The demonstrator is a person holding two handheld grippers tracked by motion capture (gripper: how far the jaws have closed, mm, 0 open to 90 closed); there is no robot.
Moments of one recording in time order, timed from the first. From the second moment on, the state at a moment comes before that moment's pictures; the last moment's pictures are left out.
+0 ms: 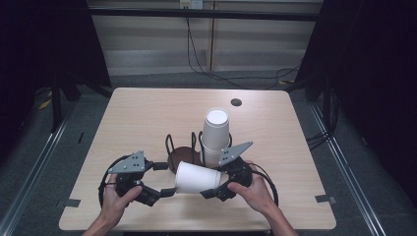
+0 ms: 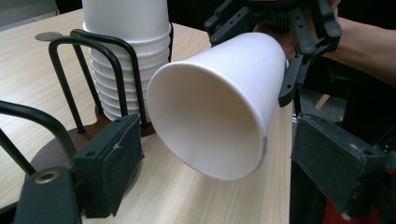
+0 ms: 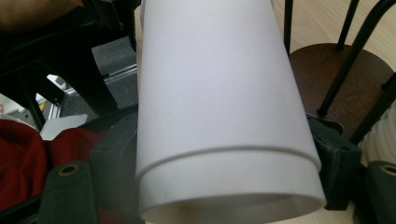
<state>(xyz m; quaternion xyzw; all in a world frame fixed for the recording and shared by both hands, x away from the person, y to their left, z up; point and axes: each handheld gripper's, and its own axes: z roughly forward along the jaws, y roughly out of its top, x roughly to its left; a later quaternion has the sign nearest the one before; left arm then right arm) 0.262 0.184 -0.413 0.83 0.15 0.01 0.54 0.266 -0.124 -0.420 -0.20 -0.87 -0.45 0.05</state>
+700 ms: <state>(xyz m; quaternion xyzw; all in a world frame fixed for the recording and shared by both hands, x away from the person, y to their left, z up) 0.264 0.182 -0.418 0.82 0.16 0.00 0.56 0.269 -0.128 -0.414 -0.18 -0.84 -0.51 0.07</state>
